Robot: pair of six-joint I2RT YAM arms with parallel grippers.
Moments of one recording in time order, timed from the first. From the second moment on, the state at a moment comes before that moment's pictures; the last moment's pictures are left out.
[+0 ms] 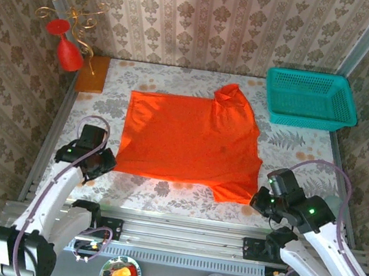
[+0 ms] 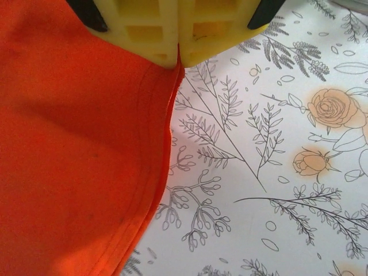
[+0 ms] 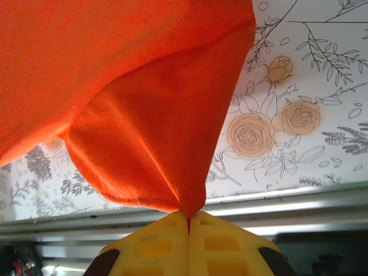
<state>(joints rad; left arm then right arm) -0.14 0.84 0.65 -0.97 0.05 -0.69 0.49 0.61 0.71 -1.19 -0.10 0.94</state>
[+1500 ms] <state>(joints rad) -0.08 1.56 0.92 -0.66 0.13 -0.45 0.24 1.61 1.25 -0.85 0.01 0.49</state>
